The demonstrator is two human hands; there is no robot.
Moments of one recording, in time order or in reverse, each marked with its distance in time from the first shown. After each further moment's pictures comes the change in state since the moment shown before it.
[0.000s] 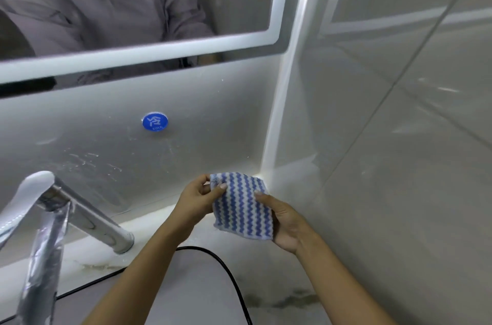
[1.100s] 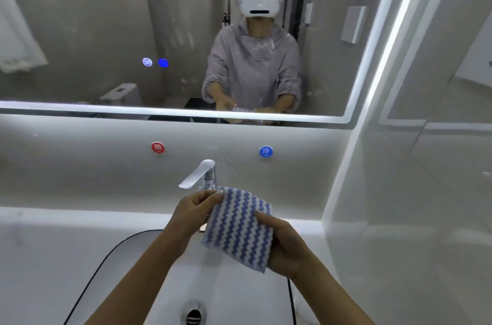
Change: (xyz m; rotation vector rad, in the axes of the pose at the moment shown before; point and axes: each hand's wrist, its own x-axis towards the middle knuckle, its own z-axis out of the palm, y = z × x) left_hand -0.246 0.067 -0.066 -0.074 0.511 0.172; right_hand -0.143 0.043 0.148 0.004 -0.577 0.265
